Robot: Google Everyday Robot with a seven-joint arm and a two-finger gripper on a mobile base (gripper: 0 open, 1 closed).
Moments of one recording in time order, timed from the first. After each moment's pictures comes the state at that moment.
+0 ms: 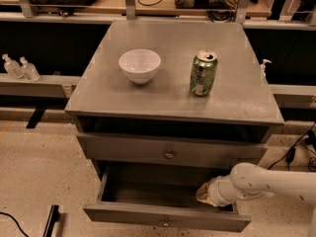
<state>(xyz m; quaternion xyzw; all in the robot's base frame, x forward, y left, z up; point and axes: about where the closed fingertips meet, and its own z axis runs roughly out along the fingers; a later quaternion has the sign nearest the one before) 0.484 -0.180 0.406 -0.65 0.72 0.09 0.23</state>
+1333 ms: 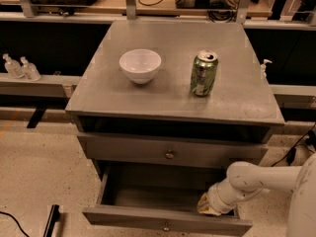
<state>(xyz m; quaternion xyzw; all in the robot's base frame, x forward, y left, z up) 0.434 -0.185 0.384 -0.70 0.68 0.15 0.14</state>
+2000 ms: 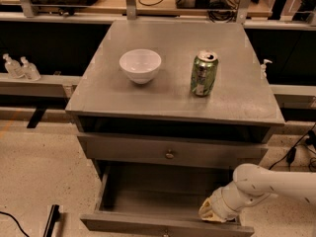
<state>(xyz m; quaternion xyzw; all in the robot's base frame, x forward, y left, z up) 0.403 -0.181 0.410 -0.72 0.66 0.18 0.15</state>
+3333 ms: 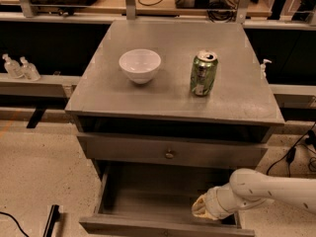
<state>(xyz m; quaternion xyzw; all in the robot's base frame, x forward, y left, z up) 0.426 -0.160 0.408 -0.70 0.67 0.15 0.21</state>
